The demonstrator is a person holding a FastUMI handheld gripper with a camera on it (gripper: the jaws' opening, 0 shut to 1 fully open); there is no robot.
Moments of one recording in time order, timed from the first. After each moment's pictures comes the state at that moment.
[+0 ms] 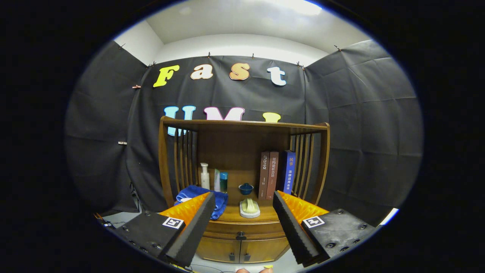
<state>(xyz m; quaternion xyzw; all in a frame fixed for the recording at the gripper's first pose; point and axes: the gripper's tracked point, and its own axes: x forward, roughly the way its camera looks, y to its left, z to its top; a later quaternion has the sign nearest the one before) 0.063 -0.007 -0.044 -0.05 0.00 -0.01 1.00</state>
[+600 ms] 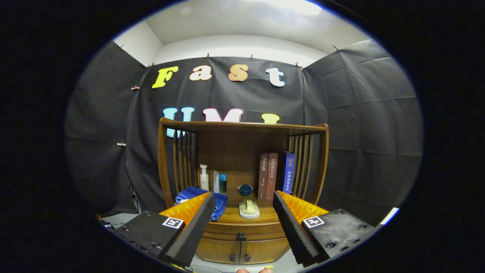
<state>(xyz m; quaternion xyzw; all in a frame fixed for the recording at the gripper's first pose) 0.062 -0.005 -0.045 -0.05 -0.01 -0.02 1.00</state>
